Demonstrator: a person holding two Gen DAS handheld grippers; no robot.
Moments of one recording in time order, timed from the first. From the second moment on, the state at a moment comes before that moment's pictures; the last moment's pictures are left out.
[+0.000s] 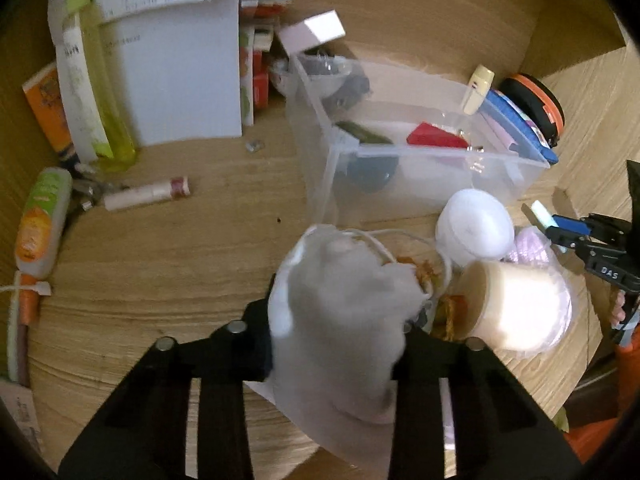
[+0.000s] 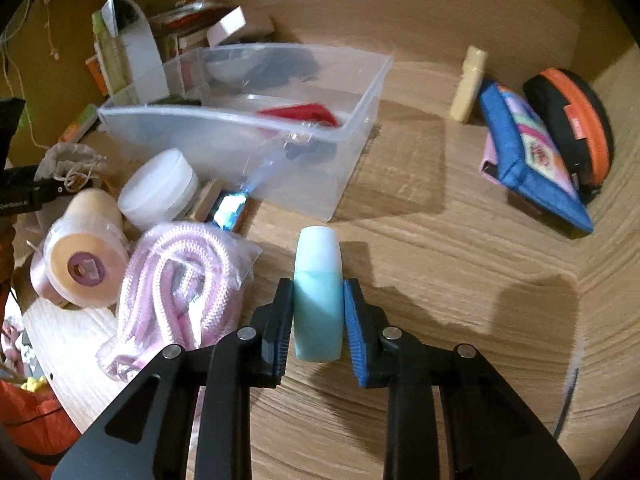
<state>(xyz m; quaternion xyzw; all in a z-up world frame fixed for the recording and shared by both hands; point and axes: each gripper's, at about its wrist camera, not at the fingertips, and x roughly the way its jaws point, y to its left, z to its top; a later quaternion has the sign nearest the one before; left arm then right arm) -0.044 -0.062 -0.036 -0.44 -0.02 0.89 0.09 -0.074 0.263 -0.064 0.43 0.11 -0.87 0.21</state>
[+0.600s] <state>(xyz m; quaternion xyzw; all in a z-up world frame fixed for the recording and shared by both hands) -0.046 -0.060 0.035 -0.36 -0.03 0.93 0.11 -0.058 0.253 0.012 0.33 0.07 -0.91 0.23</state>
